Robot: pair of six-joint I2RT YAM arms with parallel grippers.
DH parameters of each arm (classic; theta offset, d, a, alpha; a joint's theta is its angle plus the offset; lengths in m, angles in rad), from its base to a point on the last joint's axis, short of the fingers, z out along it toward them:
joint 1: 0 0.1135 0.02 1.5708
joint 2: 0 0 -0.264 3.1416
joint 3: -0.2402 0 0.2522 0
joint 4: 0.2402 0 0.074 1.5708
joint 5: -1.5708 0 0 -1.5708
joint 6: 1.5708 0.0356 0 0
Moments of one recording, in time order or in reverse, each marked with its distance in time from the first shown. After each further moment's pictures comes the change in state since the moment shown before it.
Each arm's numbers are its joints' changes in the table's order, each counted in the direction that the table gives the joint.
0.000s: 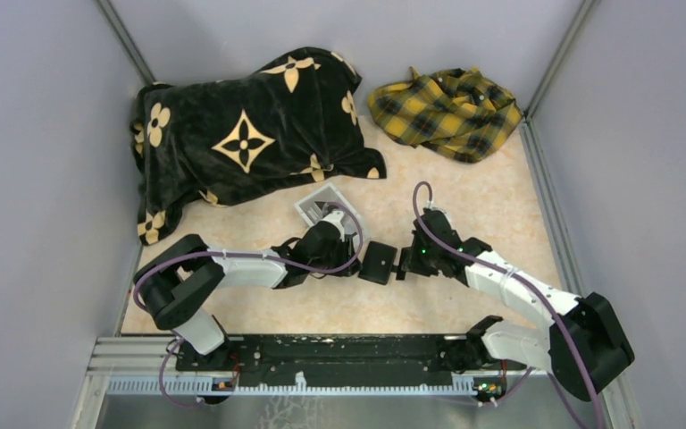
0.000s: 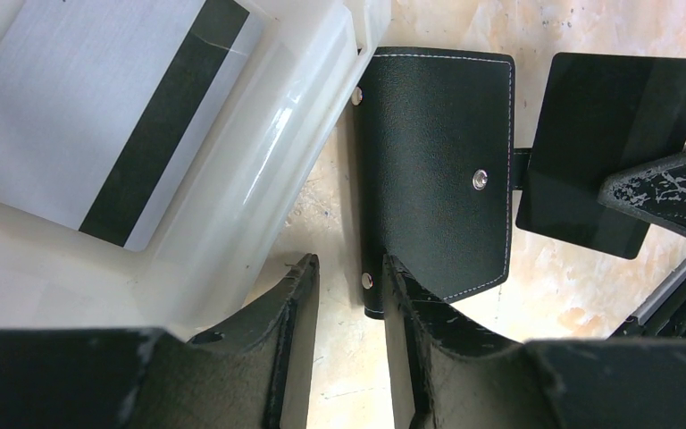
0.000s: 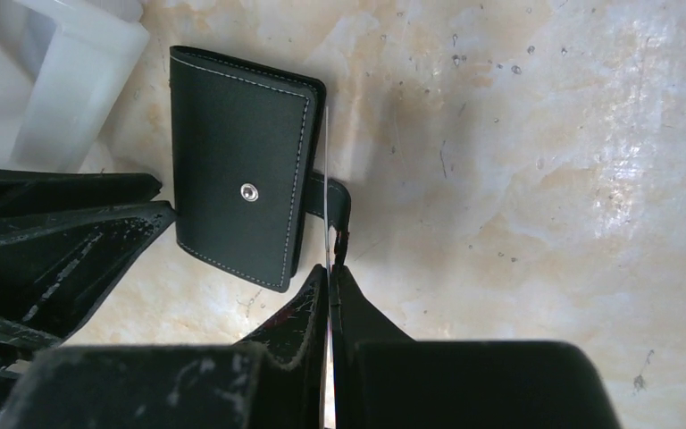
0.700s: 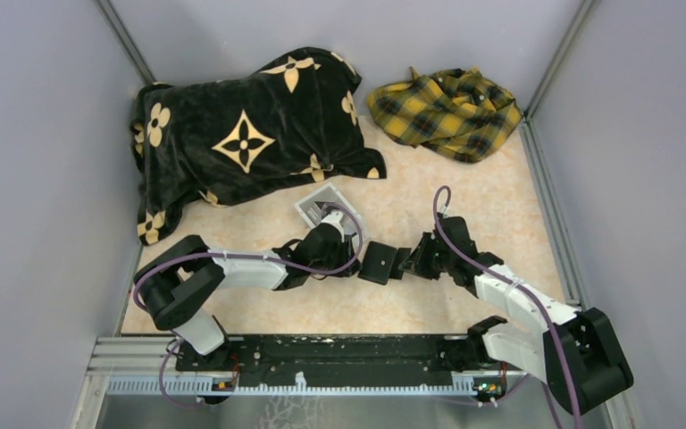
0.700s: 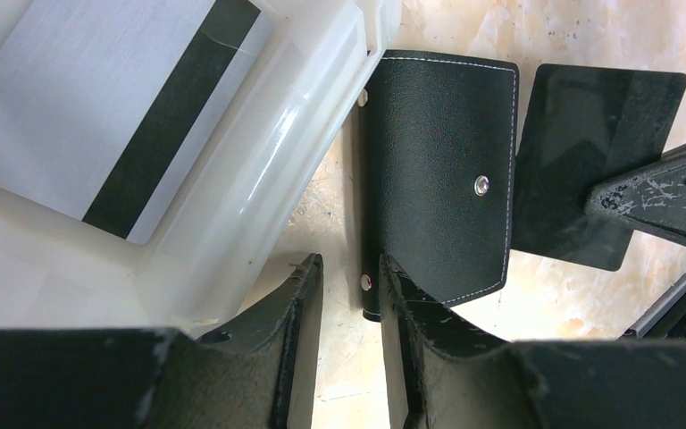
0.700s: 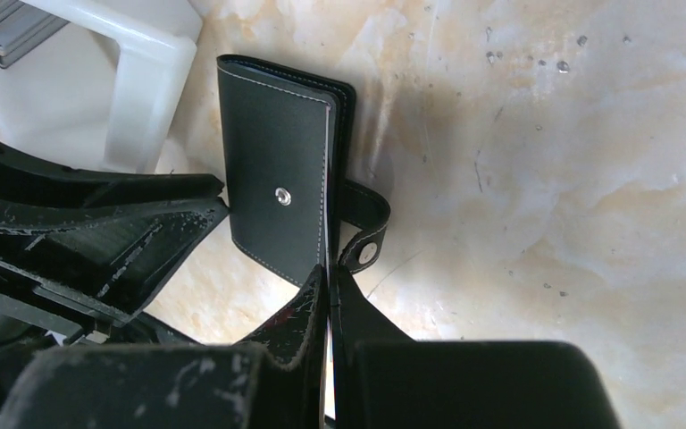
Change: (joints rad) left arm -0.014 0.000 0.005 -0.002 0.037 -0.031; right arm -0.170 0.069 0.175 -0.252 0.273 0.060
